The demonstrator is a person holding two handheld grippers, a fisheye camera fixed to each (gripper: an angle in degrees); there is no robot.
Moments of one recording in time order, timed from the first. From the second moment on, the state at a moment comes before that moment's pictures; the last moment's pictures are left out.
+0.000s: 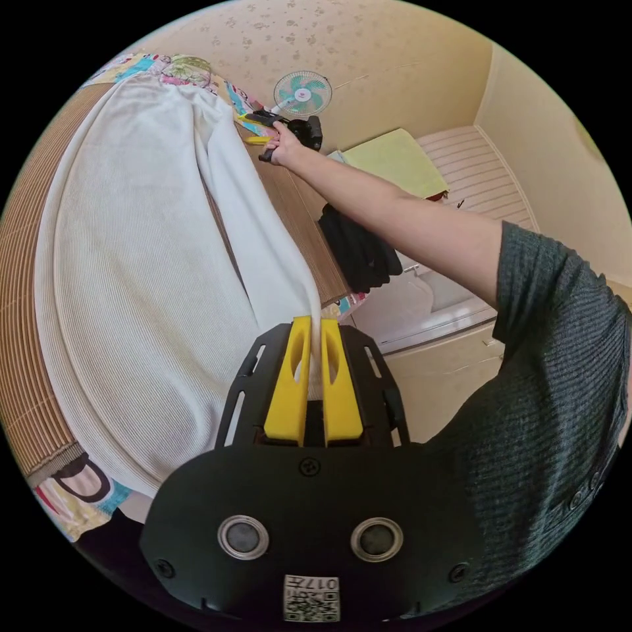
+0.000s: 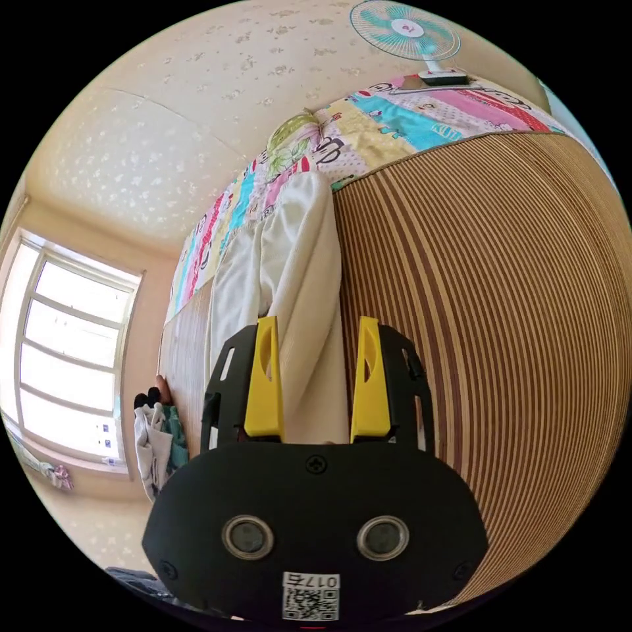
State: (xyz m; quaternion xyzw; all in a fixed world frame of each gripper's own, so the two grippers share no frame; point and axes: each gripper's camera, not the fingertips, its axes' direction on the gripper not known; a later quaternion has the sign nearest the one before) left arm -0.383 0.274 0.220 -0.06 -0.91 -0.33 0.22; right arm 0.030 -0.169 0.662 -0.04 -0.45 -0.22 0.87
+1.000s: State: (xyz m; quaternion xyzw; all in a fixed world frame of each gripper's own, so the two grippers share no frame) left arm -0.280 0.306 0.340 -0.01 -0.95 -0.30 0.08; right arm 0.086 0.122 0.584 0.04 -0.40 -0.45 0.79
